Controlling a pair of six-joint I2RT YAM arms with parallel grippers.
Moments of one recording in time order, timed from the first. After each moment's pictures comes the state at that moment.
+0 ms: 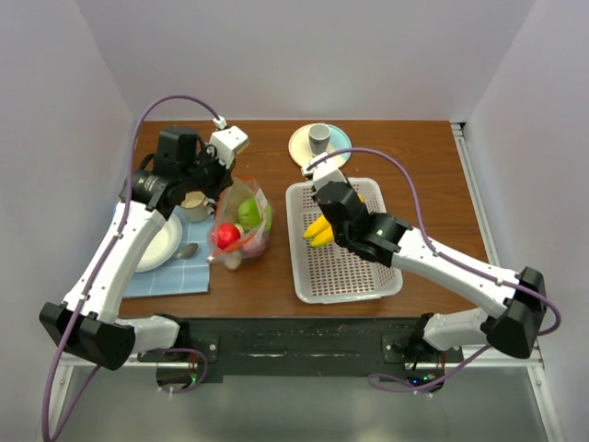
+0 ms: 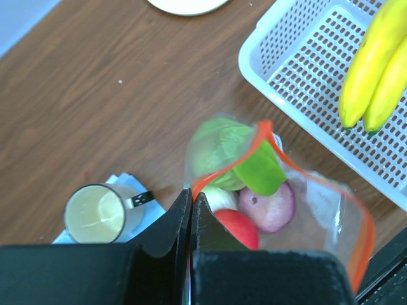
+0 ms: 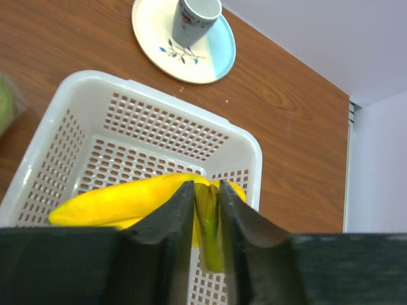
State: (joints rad) left arm -0.32 1.26 1.39 -0.77 0.27 0.31; right arm 0.95 1.29 1.15 -0.35 0.81 -0.11
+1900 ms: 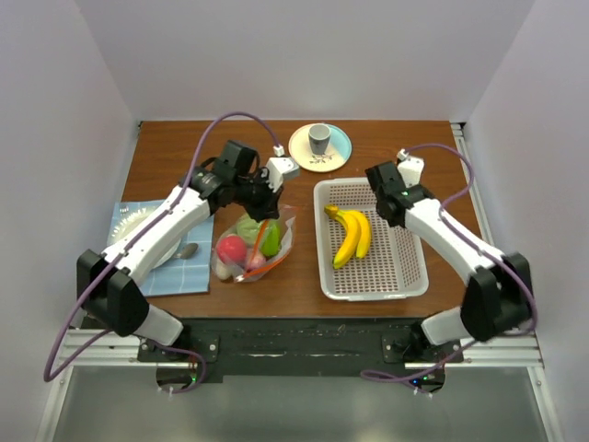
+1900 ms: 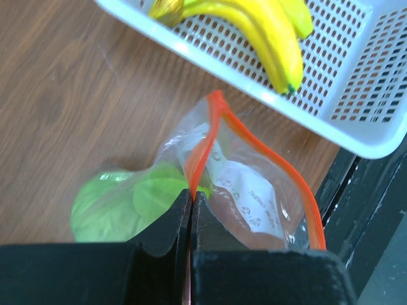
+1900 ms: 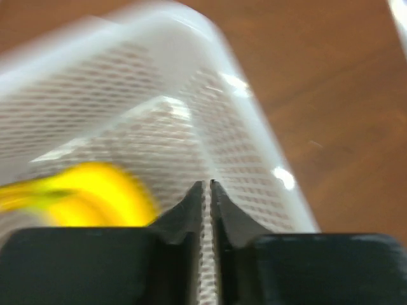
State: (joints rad) left arm -0.54 1.47 1.35 -0.75 0.45 0.26; right arm 0.41 1.44 1.10 -0.71 0.69 0.64
